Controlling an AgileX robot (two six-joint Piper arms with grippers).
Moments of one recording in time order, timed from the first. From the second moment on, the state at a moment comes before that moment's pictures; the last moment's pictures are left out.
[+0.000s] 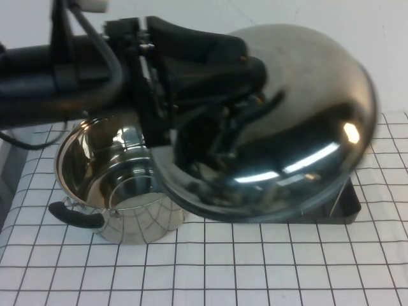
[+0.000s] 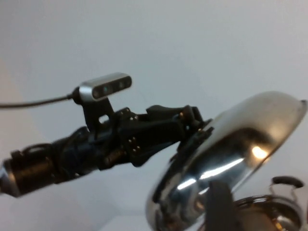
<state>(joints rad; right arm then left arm) -0.01 0.25 -0.37 1.70 0.71 -1.08 -0.26 1.35 -1.14 -1.64 1.09 1.67</state>
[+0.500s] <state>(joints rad) -0.01 0.25 -0.37 1.71 0.71 -0.68 -0.60 1.35 -1.23 -1.64 0.91 1.70</state>
